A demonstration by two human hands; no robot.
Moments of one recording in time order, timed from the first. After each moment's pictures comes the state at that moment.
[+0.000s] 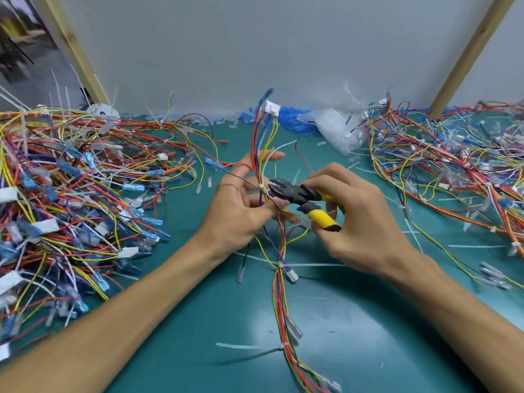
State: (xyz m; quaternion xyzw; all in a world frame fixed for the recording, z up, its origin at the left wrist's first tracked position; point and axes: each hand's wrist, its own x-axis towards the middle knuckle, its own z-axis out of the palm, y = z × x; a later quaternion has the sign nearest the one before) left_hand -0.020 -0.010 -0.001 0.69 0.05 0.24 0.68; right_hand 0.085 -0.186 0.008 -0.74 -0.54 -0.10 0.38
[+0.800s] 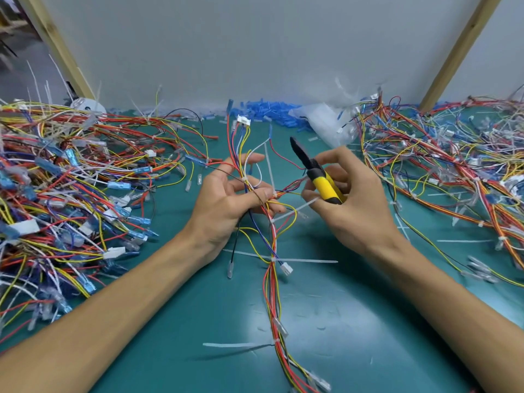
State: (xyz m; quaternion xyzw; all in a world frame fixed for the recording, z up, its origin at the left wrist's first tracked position) left_hand -0.019 -0.005 -0.002 0.60 0.09 0.21 0.76; right_hand 0.094 -0.180 0.004 -0.75 -0.38 0.01 0.55
